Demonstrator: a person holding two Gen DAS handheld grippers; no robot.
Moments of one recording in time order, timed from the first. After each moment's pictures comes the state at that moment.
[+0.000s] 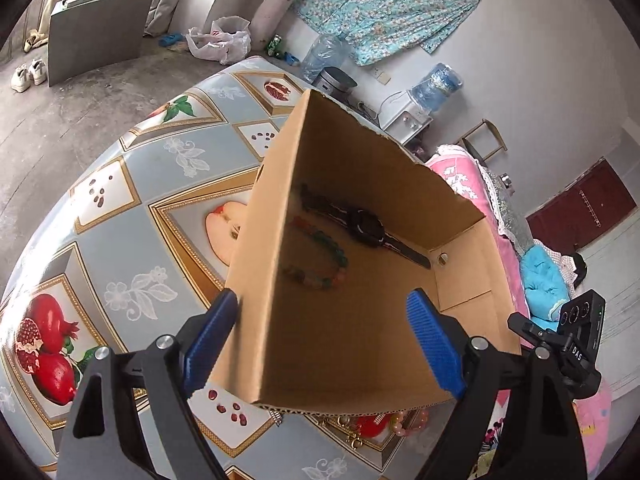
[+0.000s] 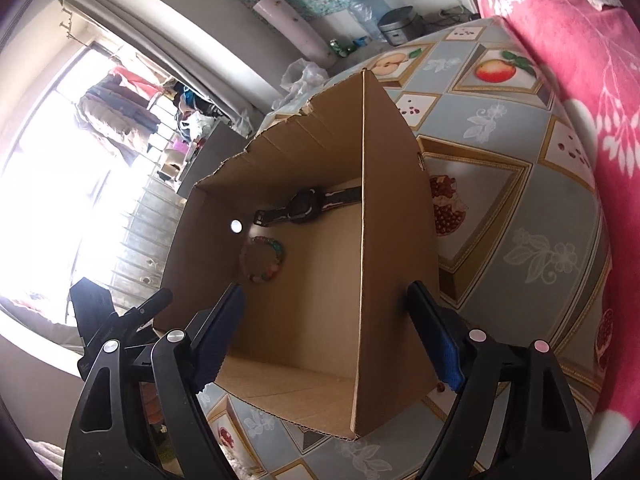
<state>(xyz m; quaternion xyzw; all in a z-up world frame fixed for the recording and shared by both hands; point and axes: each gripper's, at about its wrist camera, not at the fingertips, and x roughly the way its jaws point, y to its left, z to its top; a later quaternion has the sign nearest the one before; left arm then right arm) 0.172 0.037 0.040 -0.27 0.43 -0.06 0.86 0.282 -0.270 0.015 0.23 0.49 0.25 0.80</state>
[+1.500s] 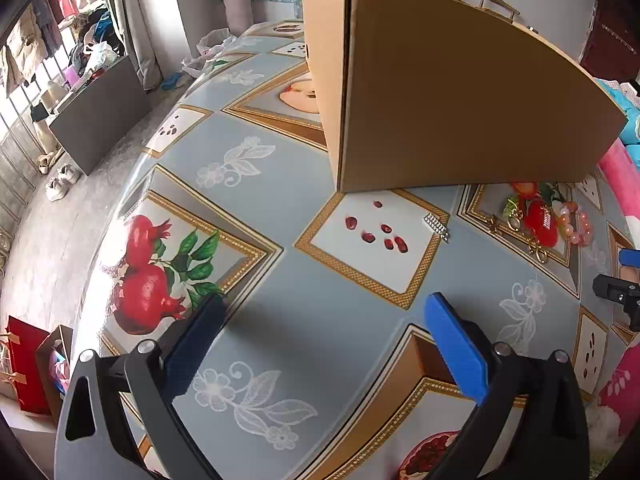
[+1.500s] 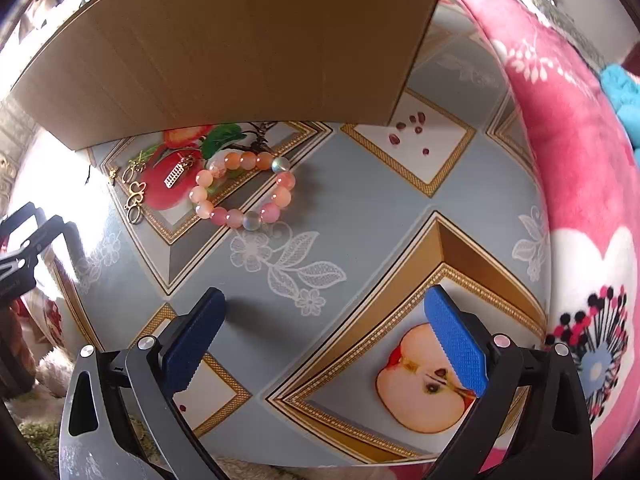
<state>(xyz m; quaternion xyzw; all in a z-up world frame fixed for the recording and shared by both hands) 0.085 0.025 -0.048 0.02 0.50 -0.01 0.86 0.142 -0.202 -0.061 -0.04 0.59 0.03 0.80</state>
